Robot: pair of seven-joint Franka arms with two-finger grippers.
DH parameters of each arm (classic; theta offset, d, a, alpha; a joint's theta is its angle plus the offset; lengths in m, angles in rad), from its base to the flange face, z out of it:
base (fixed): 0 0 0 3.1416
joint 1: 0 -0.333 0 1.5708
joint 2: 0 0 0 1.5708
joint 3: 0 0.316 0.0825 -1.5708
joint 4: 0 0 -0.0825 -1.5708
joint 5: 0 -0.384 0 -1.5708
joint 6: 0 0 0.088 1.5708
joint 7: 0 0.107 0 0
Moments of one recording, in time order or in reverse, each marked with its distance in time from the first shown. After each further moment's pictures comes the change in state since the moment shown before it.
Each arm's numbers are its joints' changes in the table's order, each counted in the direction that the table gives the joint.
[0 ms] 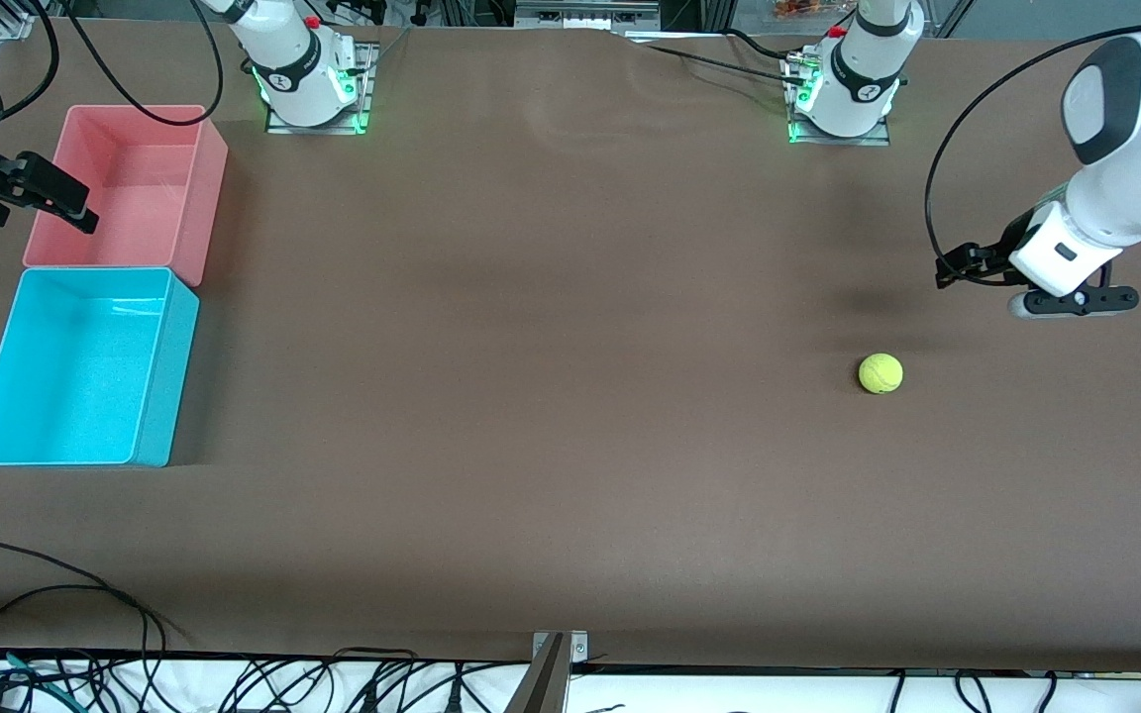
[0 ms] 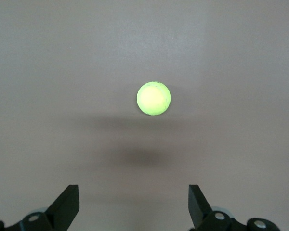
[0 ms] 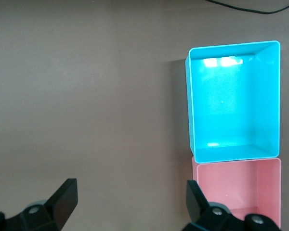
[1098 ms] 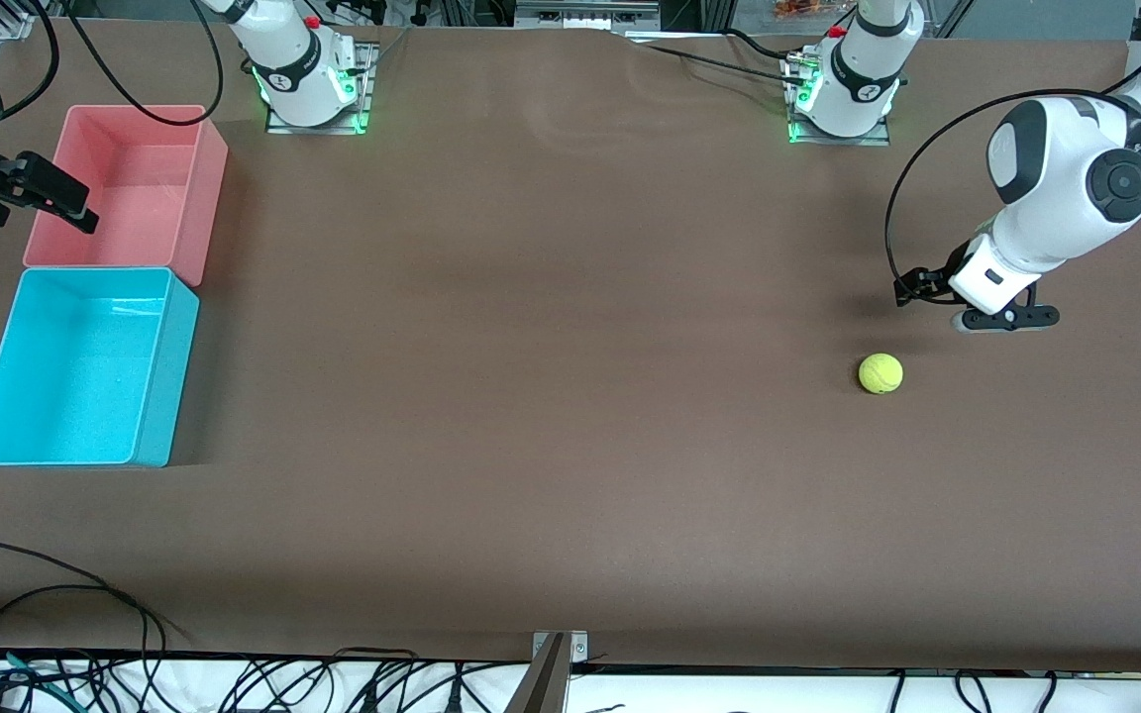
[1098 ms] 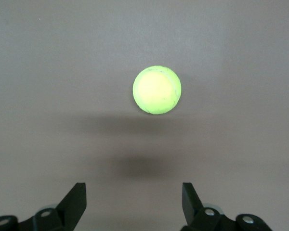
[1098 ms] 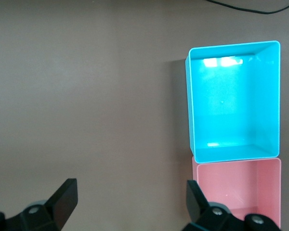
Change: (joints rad) left arm 0.000 0.067 0.000 0.221 0.000 0.296 0.000; right arm 0.000 0.000 0.000 0.000 0.000 0.000 0.000
